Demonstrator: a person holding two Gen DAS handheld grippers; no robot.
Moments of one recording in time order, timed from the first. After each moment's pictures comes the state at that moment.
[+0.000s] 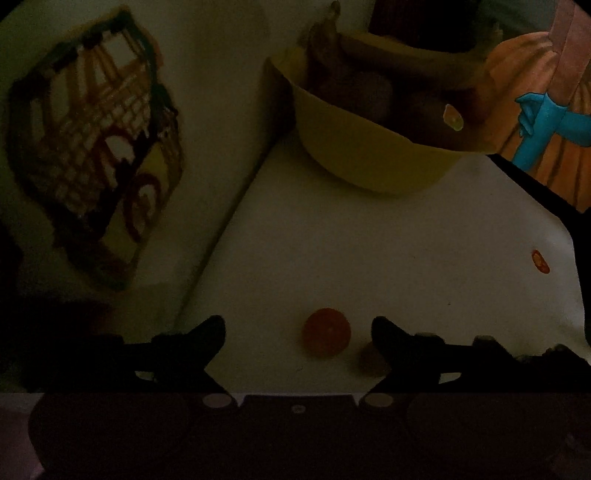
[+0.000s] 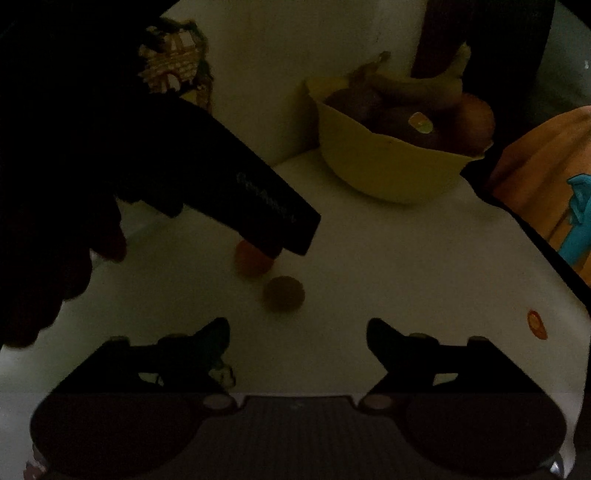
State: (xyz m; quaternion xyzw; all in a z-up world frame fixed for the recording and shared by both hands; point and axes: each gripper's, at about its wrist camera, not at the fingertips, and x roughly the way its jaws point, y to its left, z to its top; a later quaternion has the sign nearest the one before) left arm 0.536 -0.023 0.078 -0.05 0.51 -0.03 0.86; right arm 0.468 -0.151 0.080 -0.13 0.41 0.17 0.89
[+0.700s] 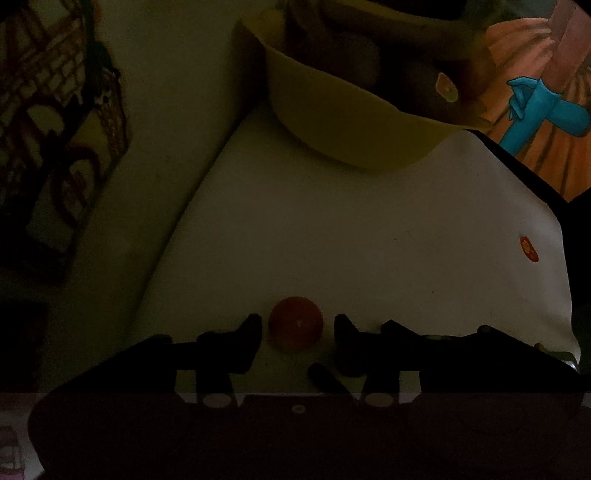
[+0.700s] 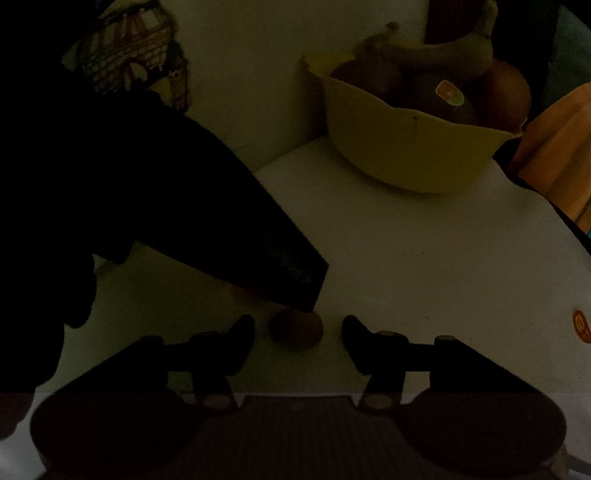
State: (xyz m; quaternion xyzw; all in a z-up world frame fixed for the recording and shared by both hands) left arm 0.560 -0.040 0.054 -0.07 0.55 -0.07 0.83; right arm 0.506 -0.146 0.055 -0.09 0.43 0.18 0.88
